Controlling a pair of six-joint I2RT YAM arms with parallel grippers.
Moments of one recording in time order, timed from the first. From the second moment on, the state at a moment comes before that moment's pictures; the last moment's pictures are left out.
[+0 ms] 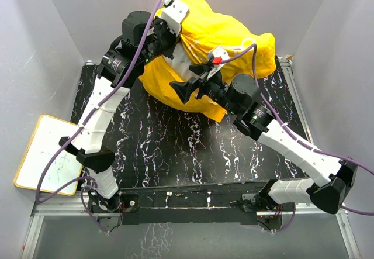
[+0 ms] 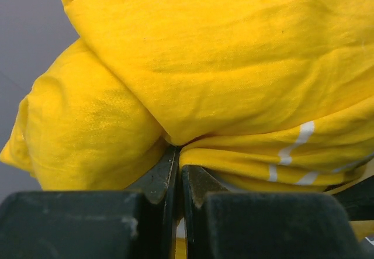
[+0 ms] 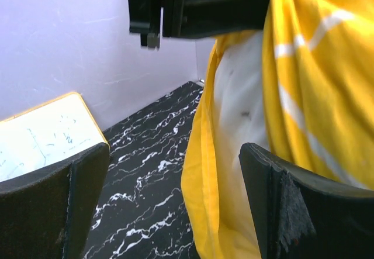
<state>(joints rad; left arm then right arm) -0.64 1.77 2.40 -0.79 -0.04 0.28 0.79 1.24 1.25 0.16 -0.06 0.09</state>
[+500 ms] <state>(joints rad) -0.64 1.77 2.40 -0.85 0.06 0.24 0.80 1.43 1.39 0.15 0.40 -0.04</state>
